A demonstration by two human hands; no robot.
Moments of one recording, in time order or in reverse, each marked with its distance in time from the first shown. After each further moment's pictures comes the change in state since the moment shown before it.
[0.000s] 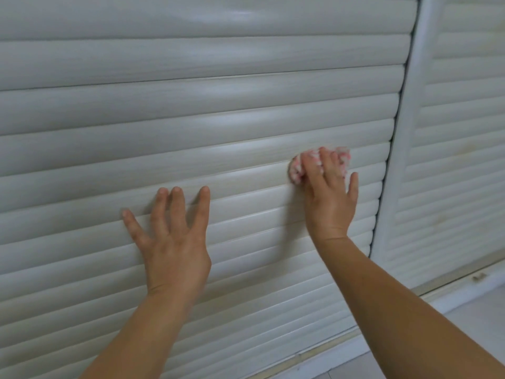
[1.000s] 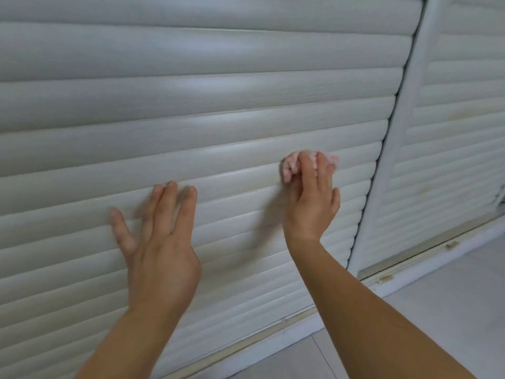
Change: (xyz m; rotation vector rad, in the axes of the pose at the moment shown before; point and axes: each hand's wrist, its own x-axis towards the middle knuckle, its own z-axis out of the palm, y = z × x) left_hand -0.062 -0.002 0.025 -0.235 -0.066 -0.020; right_hand -0.075 -0.012 0.030 0.131 0.000 0.405
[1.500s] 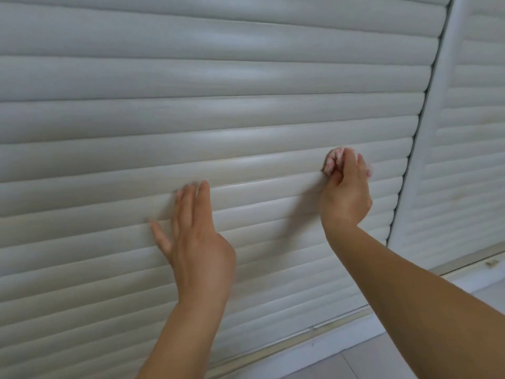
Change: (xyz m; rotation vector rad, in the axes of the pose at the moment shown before) left_hand -0.035 -0.003 0.005 -0.339 0.140 -0.327; right_hand -0.004 0.002 -0.002 0.016 0.097 0.020
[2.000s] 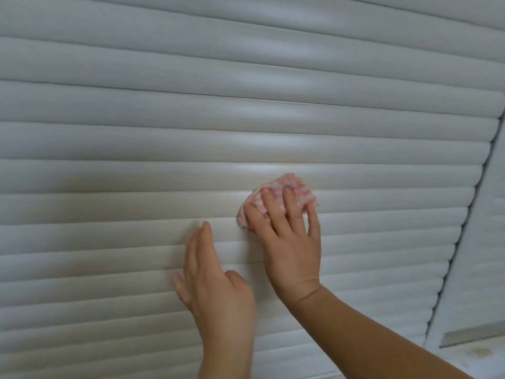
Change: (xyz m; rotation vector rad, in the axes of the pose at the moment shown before) left_hand -0.031 -0.050 -0.012 -0.259 0.178 -0.320; right_hand -0.145 -0.063 0.042 -0.121 -0.027 -0.986
